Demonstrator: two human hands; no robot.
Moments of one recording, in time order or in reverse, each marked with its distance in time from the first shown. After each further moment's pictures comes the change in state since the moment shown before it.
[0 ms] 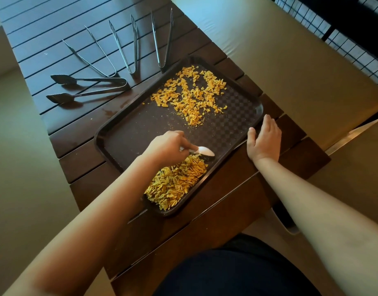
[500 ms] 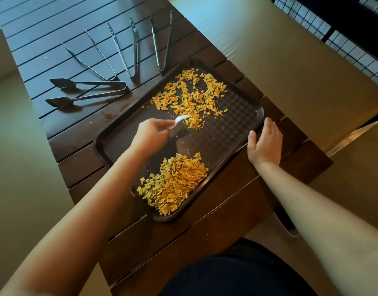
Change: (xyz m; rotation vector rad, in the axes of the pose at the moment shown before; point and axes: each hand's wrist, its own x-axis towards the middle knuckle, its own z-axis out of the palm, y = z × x) left_hand 0.013 -0.025 -0.021 -0.499 0.306 -0.309; right_hand 0.000 0.000 0.001 -0.004 0.006 0.001
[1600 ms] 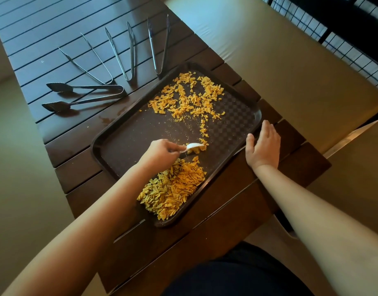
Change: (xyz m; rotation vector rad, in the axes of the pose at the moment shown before) left_hand -0.014 -0.007 0.028 0.152 -0.182 0.000; right_hand 0.002 0.001 0.003 0.002 -0.012 0.002
